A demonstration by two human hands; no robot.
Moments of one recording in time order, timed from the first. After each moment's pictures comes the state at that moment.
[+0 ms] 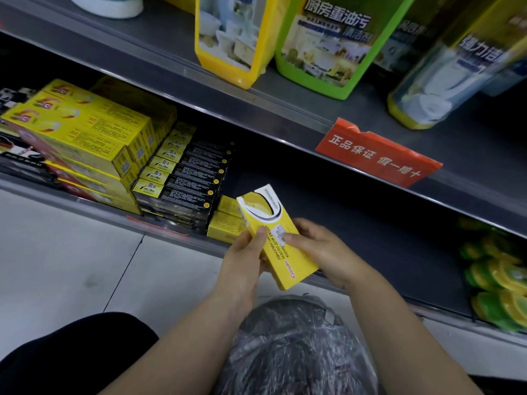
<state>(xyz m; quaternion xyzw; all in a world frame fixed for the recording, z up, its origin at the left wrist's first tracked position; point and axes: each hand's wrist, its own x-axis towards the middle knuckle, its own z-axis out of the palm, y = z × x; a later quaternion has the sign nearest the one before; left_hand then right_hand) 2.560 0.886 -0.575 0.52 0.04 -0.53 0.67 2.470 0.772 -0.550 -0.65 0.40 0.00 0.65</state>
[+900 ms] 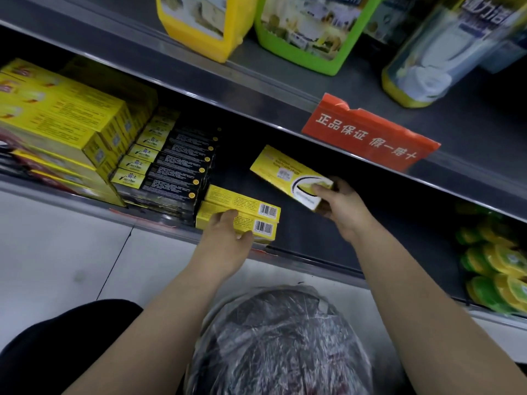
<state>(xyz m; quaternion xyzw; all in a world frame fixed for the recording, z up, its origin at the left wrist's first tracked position) 2.591 0.880 -0.592 0.80 -0.30 -0.39 0.34 2.461 0.689 -0.580 -0.59 0.54 -0.17 0.57</state>
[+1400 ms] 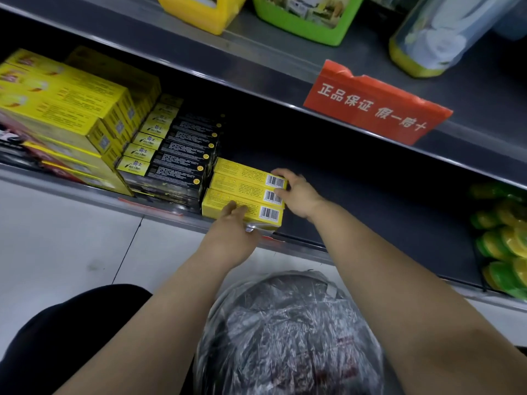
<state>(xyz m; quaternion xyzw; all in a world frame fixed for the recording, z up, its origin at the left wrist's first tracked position) 2.587 0.882 -0.605 0.81 -0.35 -0.40 0.25 2.513 0.709 -0.636 -0.80 0.44 0.05 0.39</state>
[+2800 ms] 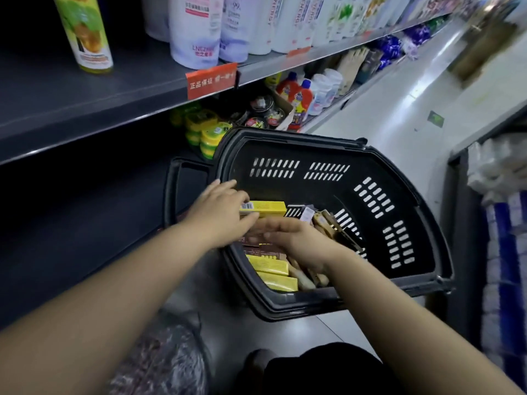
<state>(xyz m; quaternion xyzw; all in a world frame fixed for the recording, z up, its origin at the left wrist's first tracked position) 2.220 0.763 -0.494 0.37 -0.90 -0.18 0.11 2.075 0.865 -0.467 -0.44 0.62 -0.30 0.58</state>
